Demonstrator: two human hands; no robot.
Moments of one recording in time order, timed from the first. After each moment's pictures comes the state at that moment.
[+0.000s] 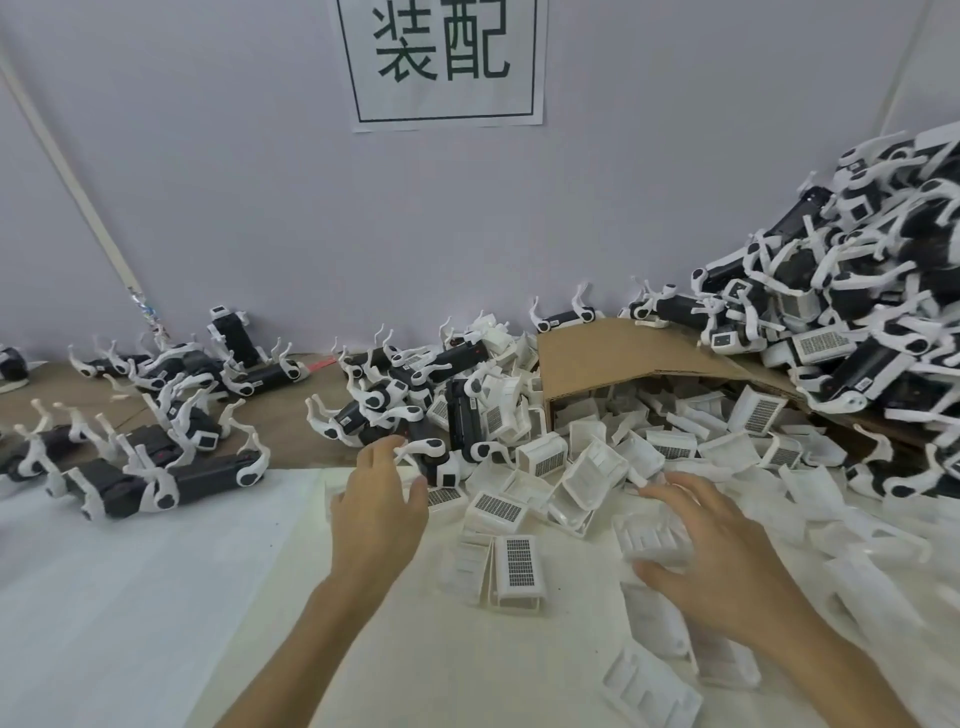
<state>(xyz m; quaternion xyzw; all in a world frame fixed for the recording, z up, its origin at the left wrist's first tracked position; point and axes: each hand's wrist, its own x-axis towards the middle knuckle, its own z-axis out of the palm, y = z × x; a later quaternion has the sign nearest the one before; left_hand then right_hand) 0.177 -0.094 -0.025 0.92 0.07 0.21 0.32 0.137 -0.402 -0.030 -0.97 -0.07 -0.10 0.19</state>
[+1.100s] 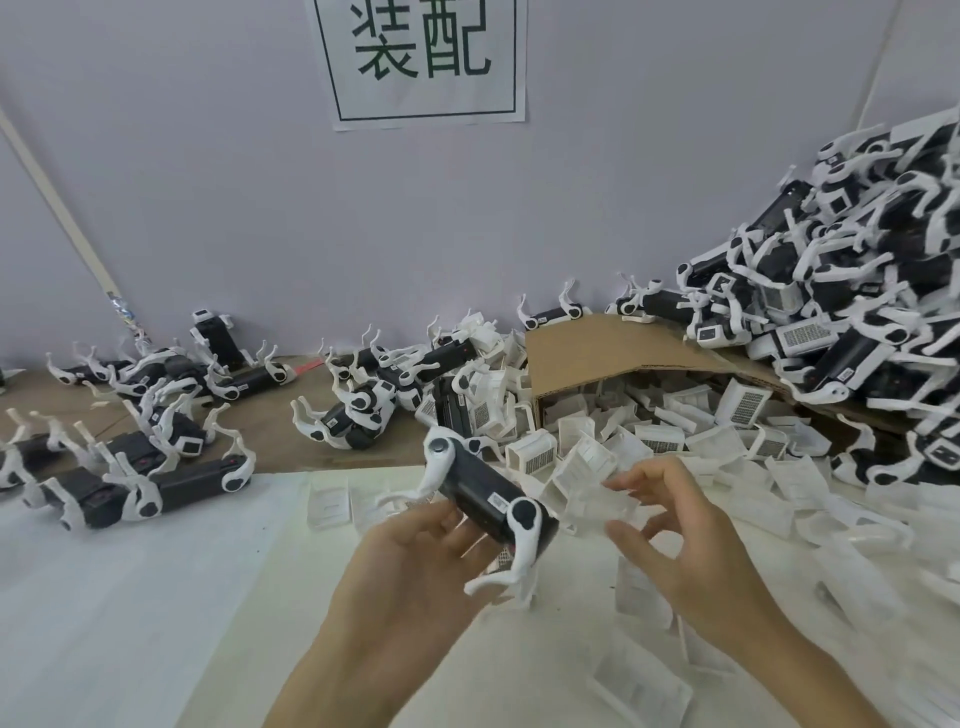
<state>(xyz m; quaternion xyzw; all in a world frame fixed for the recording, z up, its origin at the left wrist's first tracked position) 0.098 -0.131 0.011 0.32 0.02 -0.22 0.92 0.117 -0.373 -0.015 -0.83 -0.15 -0.18 0.50</state>
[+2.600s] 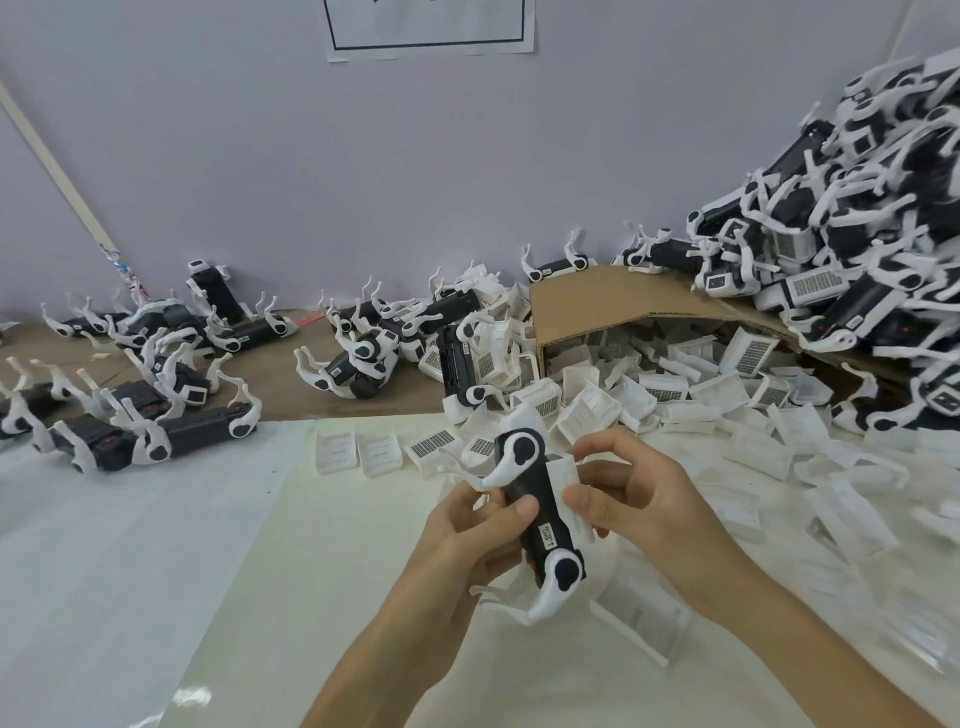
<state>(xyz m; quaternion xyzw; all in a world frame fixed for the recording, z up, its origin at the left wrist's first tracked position) 0.080 -0.144 -0.028 0.59 -0.06 -0.14 0.79 0.097 -0.338 -0.007 -0.71 -0.15 0.02 0.69</state>
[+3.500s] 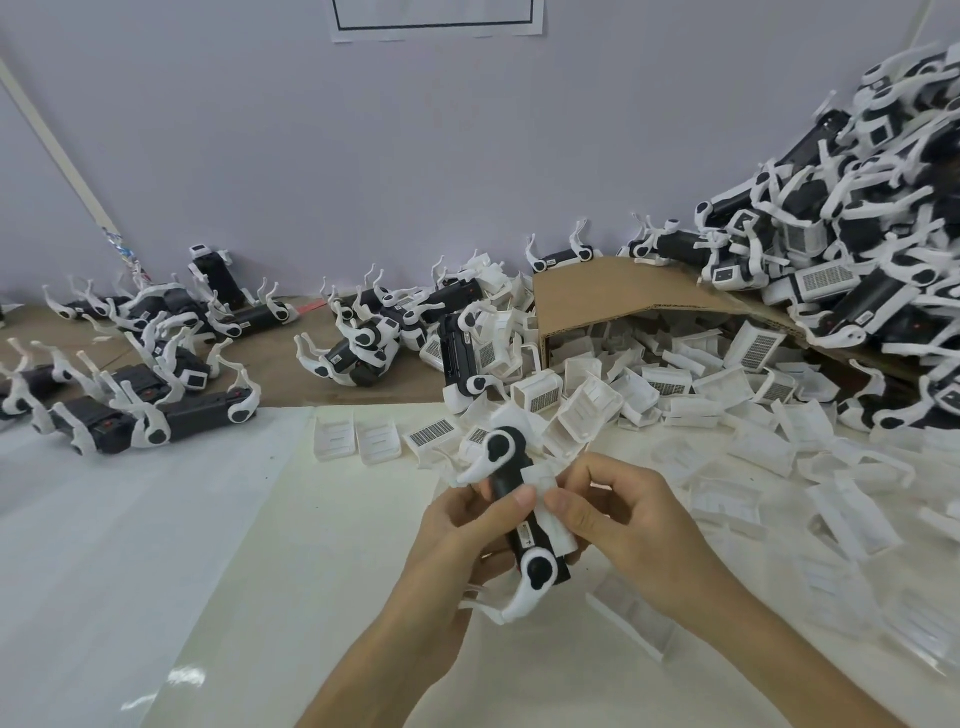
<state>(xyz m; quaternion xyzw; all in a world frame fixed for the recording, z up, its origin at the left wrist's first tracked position) 0.080 -0.149 -0.035 0.60 -0.01 -0.12 0.79 0.090 -0.326 -0.015 -0.74 -0.19 0.00 0.65</state>
